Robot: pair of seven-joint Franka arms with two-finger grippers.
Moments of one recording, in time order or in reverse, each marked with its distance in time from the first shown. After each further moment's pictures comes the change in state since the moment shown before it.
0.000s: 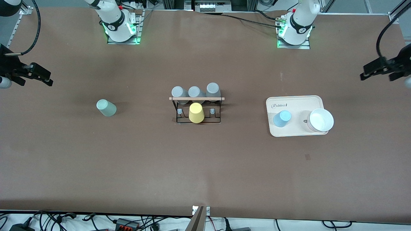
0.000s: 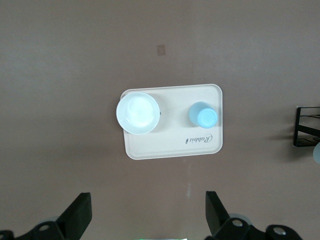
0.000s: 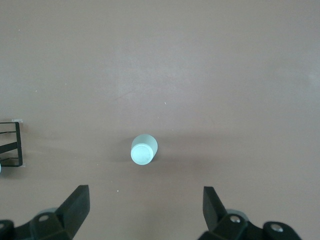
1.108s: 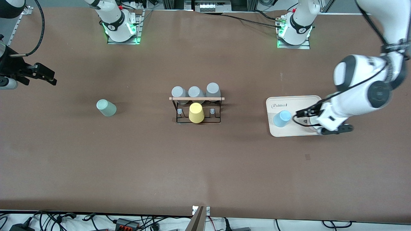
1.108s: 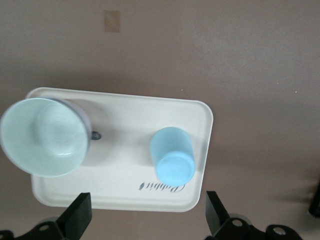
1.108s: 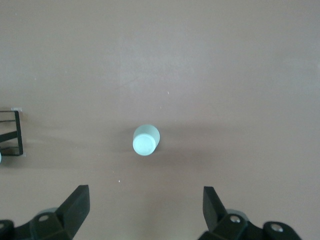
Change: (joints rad) left arm -0.098 0.215 -0.101 -0.394 -0.029 0.583 -0.328; right arm 0.004 0.008 0.006 0.000 0.000 -0.046 0.000
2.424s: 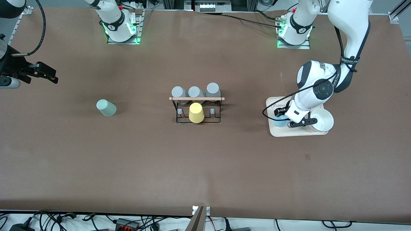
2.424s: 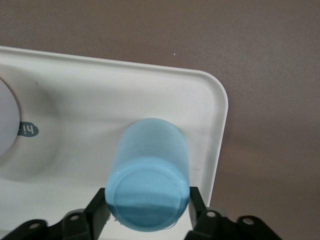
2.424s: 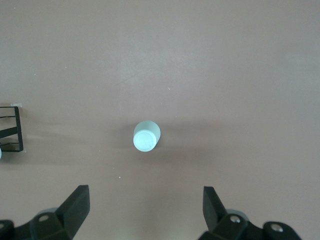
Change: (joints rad) left arm -0.078 0.052 0.000 -0.280 0.039 0.388 -0.101; right arm 0.001 0.000 0.001 0.000 0.000 -0.009 0.000
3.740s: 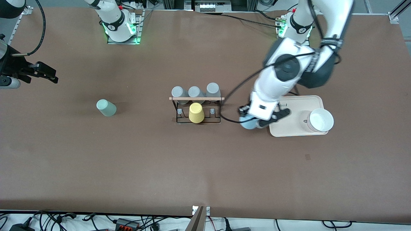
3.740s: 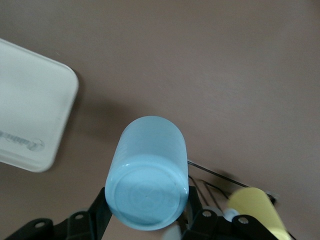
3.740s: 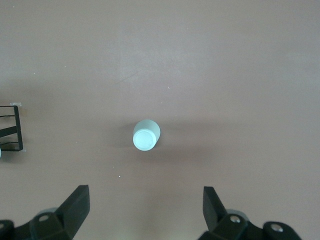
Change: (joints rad) left arm -0.319 0.081 -0.012 0.638 -0.020 -0.445 -0.617; right arm -0.001 0.000 -0.001 0.000 -0.002 -0.004 0.000
